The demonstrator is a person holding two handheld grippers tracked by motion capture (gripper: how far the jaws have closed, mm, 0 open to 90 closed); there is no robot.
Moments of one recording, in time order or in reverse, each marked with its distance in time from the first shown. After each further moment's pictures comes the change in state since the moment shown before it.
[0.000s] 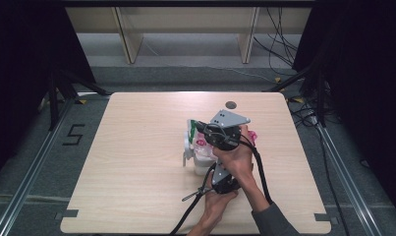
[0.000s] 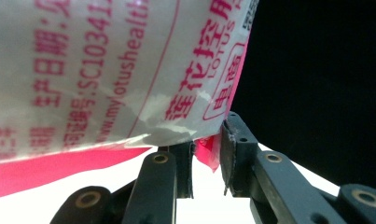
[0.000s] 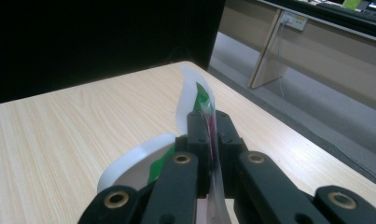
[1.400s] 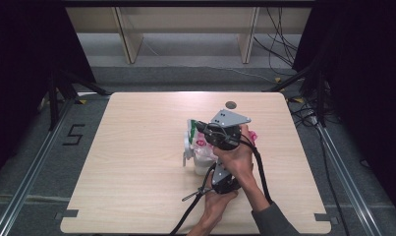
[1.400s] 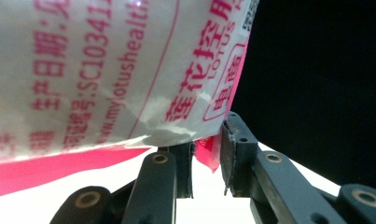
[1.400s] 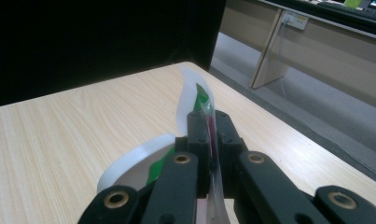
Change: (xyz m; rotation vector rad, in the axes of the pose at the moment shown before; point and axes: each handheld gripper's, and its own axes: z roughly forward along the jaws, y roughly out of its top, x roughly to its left) left arm 0.000 -0.001 0.001 0.000 0.001 -0.005; right arm -0.002 0.000 -0.001 0.008 0.013 0.015
